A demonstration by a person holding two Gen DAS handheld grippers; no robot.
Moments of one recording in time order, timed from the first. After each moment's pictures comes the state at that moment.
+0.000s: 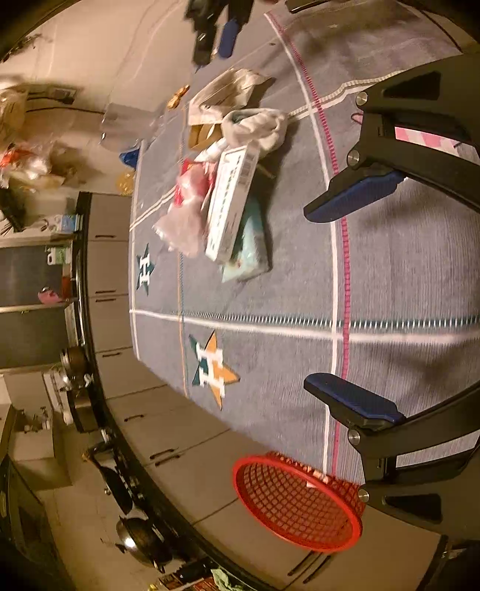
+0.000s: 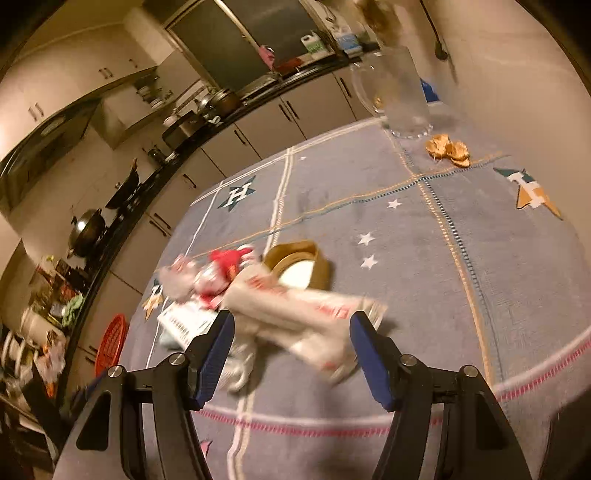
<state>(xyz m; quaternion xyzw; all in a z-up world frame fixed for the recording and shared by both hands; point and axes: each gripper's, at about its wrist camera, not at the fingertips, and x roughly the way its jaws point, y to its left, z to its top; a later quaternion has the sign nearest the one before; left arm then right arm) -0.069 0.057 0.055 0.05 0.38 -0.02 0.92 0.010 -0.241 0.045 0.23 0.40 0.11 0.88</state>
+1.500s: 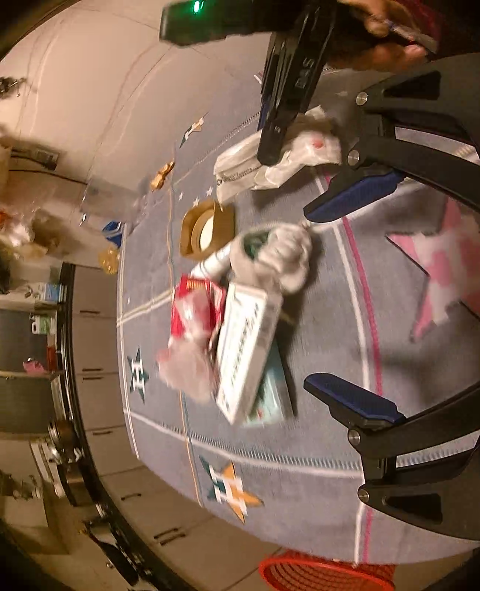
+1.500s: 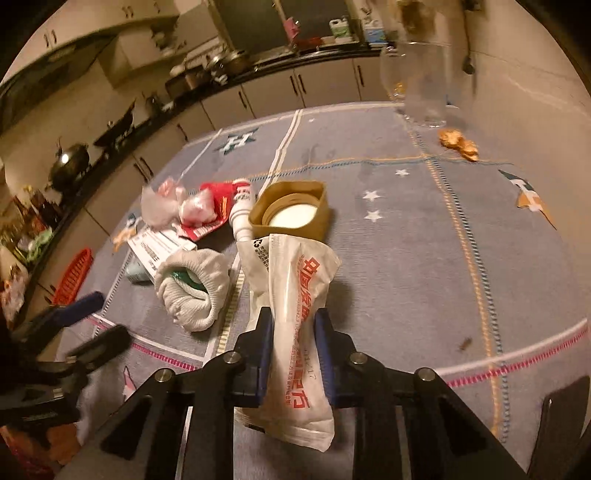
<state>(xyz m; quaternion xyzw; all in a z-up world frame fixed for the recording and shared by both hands) -0.036 -0.026 0.056 0.02 0.42 -0.16 0.89 -0.021 -0.196 0.031 0.11 0.43 0.10 0.89</state>
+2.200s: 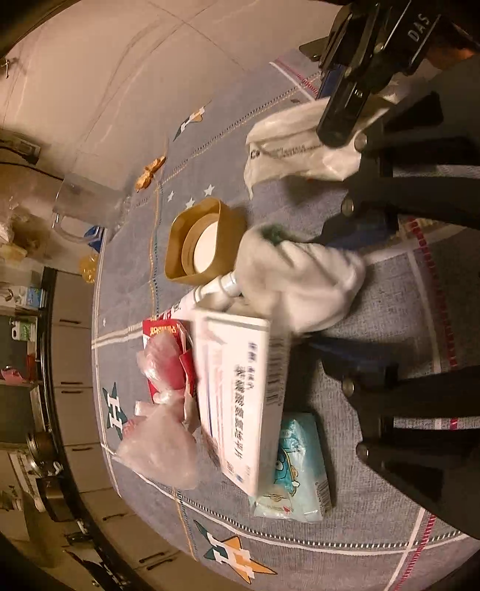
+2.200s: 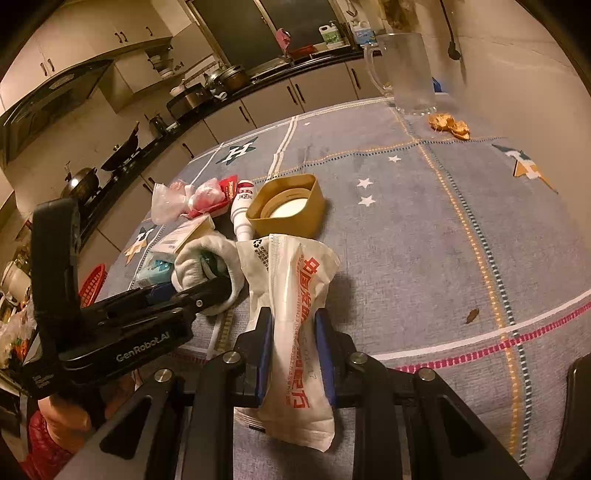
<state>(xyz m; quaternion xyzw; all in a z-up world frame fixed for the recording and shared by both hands) 0.016 -0.071 0.017 0.01 0.45 -0.18 0.88 -0.034 -0.206 0.013 0.17 0.42 0.11 0.89</state>
